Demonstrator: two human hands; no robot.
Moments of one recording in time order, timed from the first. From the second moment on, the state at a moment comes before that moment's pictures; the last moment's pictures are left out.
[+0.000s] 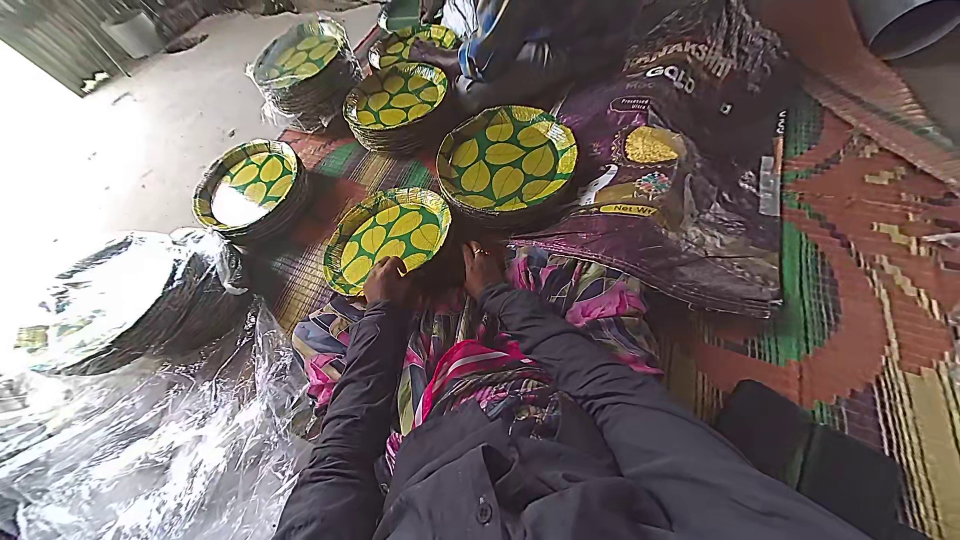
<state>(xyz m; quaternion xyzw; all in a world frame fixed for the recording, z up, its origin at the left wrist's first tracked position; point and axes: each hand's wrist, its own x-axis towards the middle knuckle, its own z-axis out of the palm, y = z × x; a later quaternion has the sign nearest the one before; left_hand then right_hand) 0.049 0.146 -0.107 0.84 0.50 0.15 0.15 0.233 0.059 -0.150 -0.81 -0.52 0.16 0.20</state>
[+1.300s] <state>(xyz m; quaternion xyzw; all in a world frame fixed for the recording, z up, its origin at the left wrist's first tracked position) 0.064 0.140 -0.095 0.91 0.42 -0.02 0.04 0.225 0.055 -0.131 -0.81 -0.52 0.26 -0.01</state>
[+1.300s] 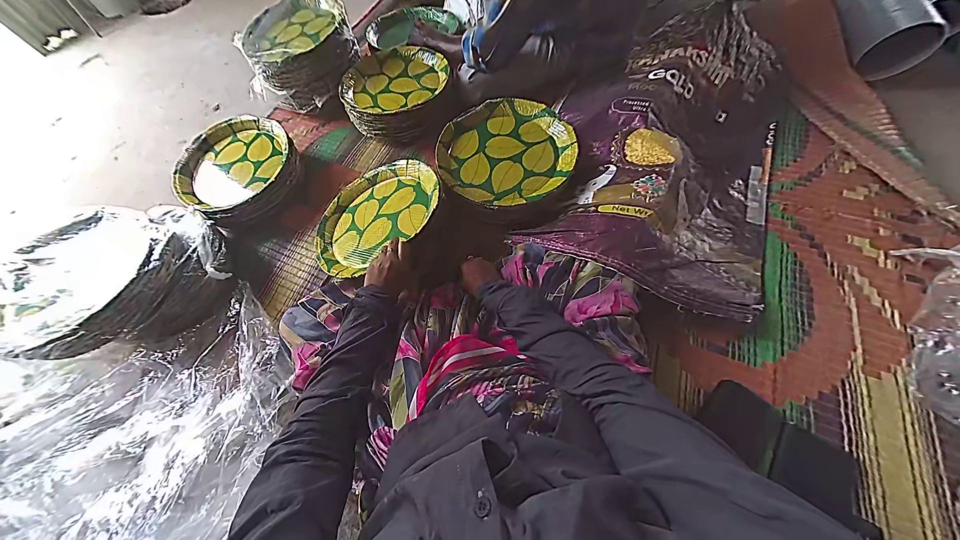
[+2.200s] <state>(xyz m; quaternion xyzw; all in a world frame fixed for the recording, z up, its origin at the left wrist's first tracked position) 0.050 0.147 -0.116 0.93 0.34 0.10 -0.03 0.228 0.057 -0.140 -0.80 -0.54 0.25 -0.01</state>
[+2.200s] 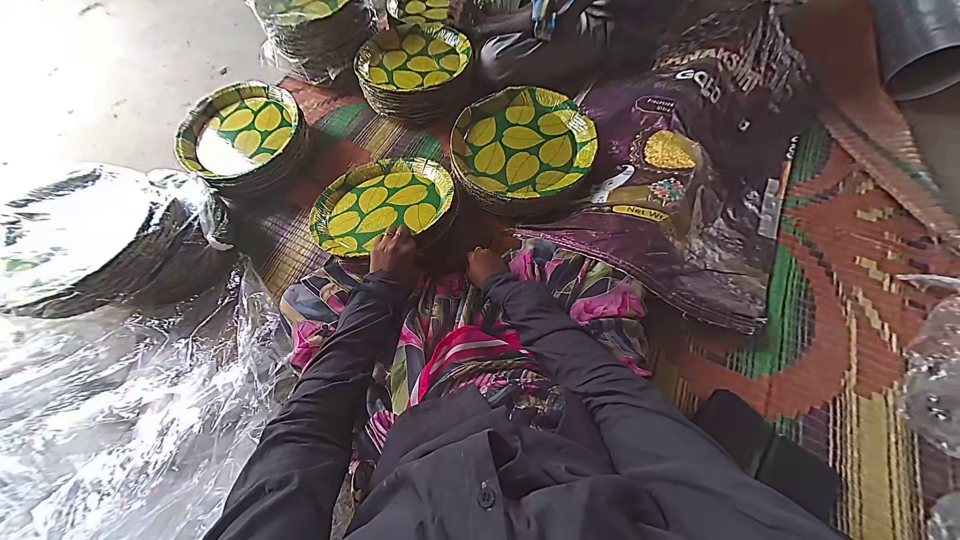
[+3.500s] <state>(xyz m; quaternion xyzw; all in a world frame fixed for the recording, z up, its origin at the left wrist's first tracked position) 0.044 0.160 -0.113 0.93 0.31 0.21 -0.03 0.359 0.079 -0.159 -0.83 -0.55 0.00 0.12</state>
